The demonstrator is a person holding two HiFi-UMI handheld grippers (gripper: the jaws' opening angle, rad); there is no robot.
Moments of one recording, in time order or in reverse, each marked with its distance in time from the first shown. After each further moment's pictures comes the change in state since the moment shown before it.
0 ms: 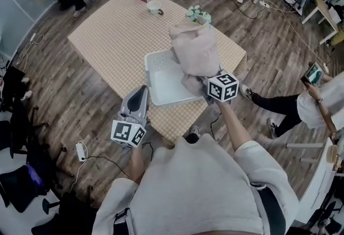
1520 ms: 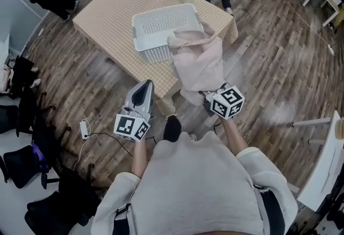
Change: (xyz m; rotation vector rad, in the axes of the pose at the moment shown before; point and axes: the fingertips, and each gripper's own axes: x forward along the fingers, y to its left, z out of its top) left arm -0.151 -0.219 -0.021 0.031 0.035 -0.035; right arm -0.284 0.140 -0.088 0.026 -0.149 0.085
